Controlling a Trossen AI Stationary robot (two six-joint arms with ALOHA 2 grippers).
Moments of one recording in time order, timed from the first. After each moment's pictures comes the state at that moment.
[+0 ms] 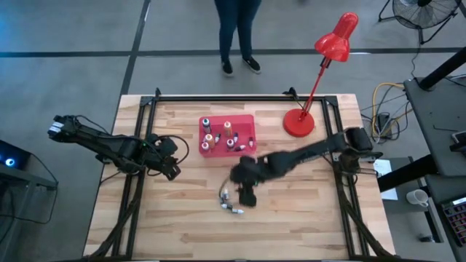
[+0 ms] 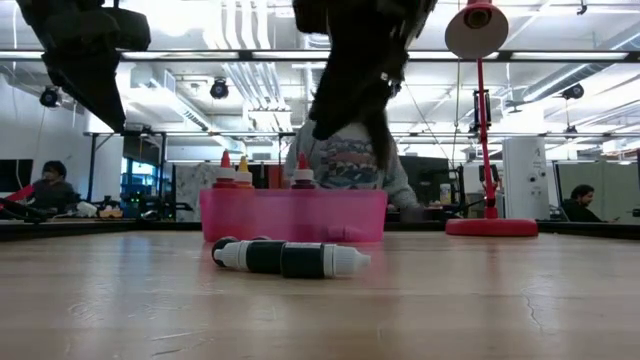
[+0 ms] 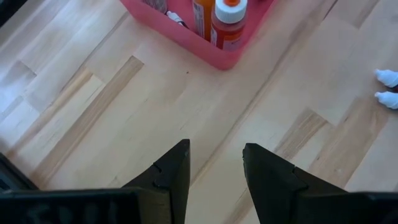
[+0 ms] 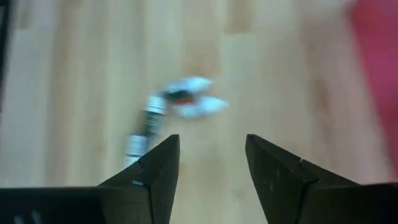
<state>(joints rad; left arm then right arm) -0.30 0.94 0.83 -1.09 -0.45 -0.89 0.20 1.88 1.44 -0.54 0.01 0.32</state>
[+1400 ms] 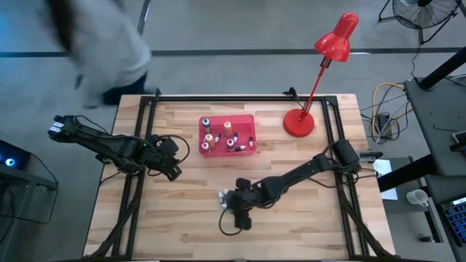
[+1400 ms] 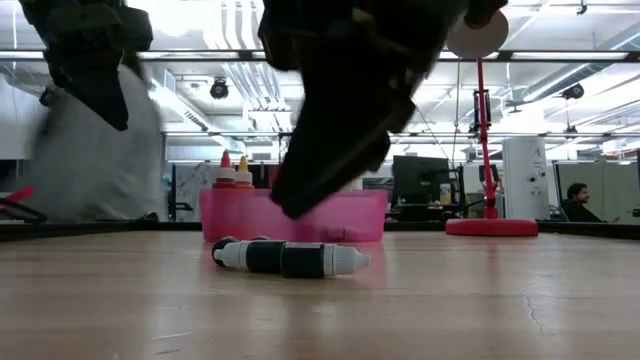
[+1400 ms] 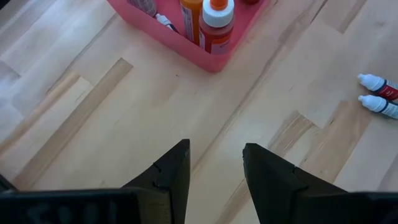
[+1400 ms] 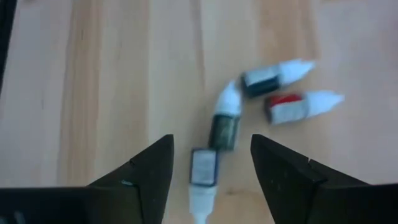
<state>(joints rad) -0.31 0.95 0.83 -1.05 -0.43 -0.89 0.37 2.08 1.43 -0.31 0.08 0.46</state>
